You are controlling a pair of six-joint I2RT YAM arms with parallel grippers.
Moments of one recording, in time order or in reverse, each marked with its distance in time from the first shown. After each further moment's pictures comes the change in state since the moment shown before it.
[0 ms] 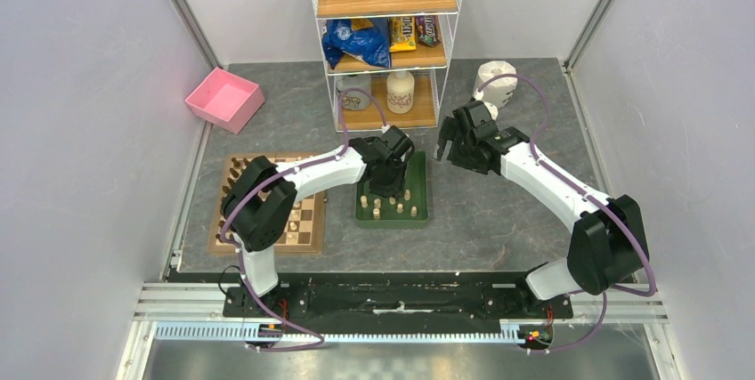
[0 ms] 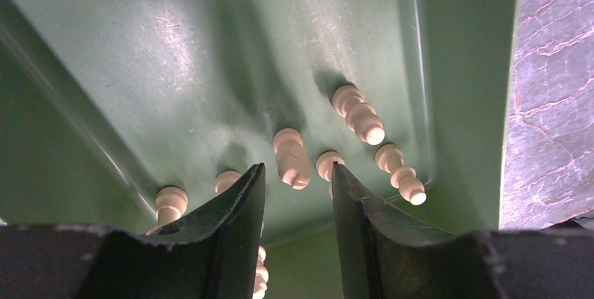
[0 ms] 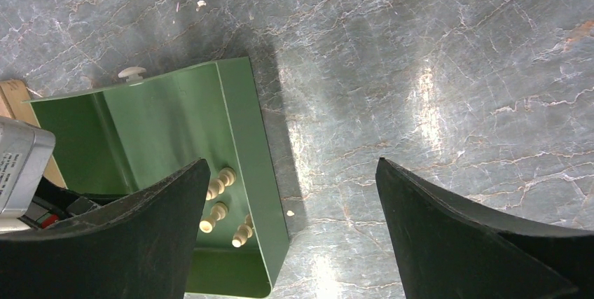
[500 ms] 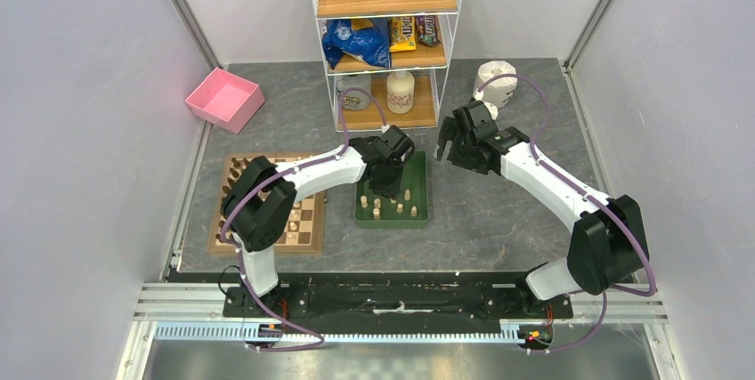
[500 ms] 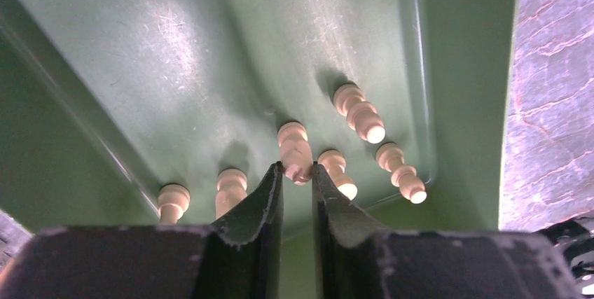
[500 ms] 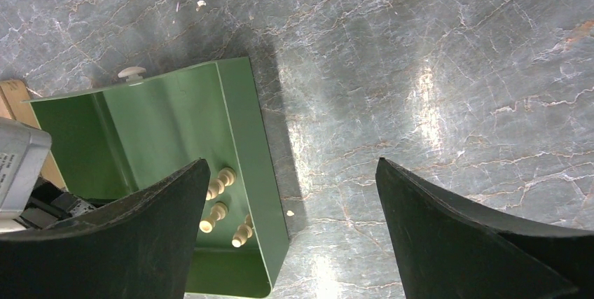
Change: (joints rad) left arm 0.000 0.003 0.004 -0.016 -0.004 0.001; right arm 0.000 0.000 0.000 0.000 0.000 0.000
